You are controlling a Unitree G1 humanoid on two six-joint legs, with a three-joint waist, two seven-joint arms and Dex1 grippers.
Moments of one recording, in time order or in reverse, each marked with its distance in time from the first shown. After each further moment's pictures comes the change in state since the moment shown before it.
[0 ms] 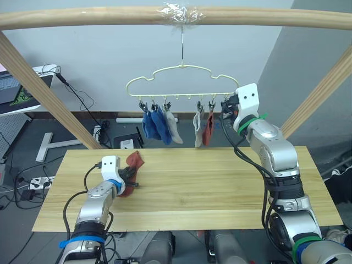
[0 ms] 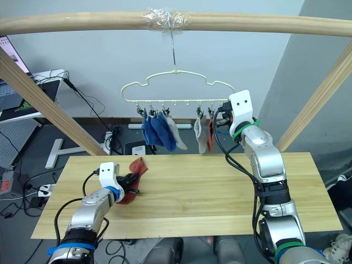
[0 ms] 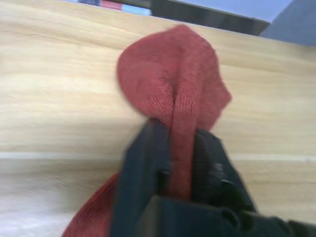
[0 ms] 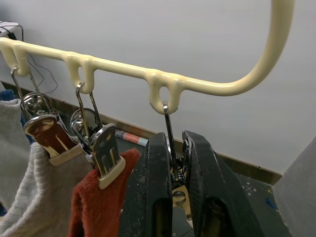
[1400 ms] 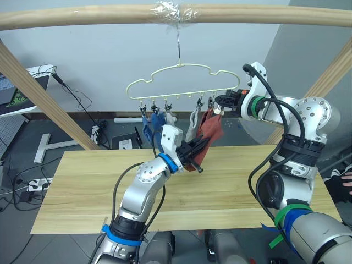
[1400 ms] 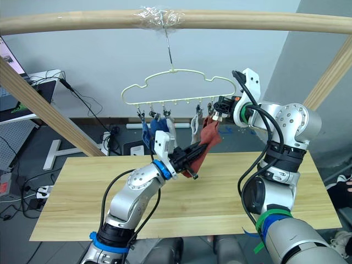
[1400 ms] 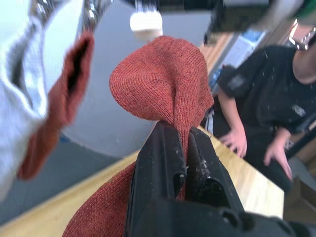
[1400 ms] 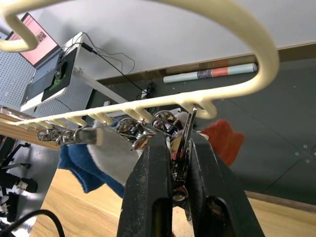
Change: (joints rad) left arm -0.080 -0.264 -0.320 -0.644 -0.105 0.063 -0.129; right arm -0.393 0.107 -0.504 0.034 0.343 0.909 -0.108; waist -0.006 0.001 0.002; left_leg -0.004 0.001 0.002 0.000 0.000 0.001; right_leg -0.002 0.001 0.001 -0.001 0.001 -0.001
